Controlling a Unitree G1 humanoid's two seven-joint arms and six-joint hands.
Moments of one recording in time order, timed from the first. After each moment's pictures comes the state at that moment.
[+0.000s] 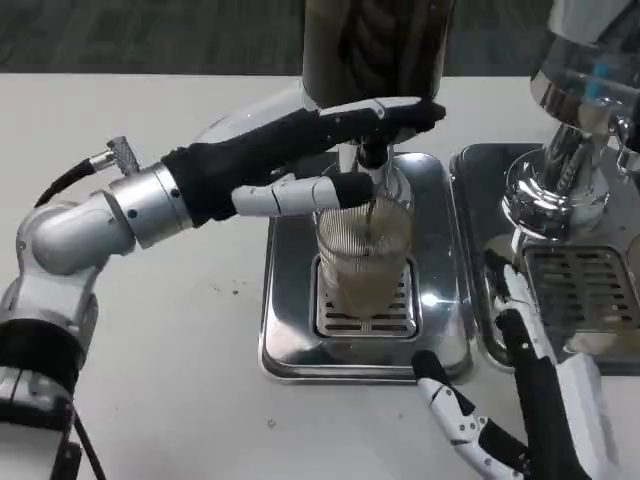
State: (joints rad) left arm -0.79 0.39 -0.10 1.01 -0.03 -0.95 -0.87; right arm 0.47 -0.15 0.32 -0.13 -0.56 -0.35 -0.48
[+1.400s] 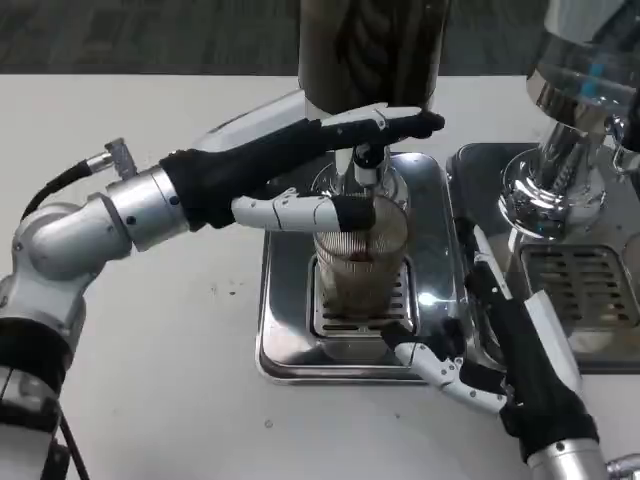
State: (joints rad) left arm -0.79 0.43 -0.16 1.02 0.03 -1.03 -0.77; right arm 0.19 -0.15 0.20 0.08 -0.33 -0.36 -0.17
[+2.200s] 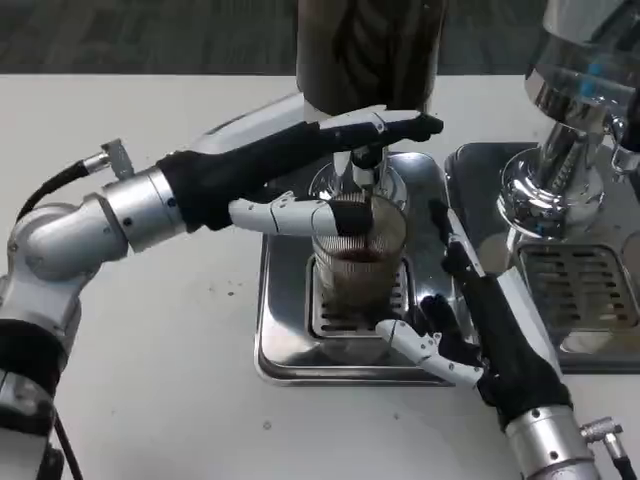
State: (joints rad) left arm -0.78 0.44 -0.17 1.00 0.03 -1.03 -0.76; right arm 0.06 -0.13 0.20 0.21 -0.31 -0.36 -0.13
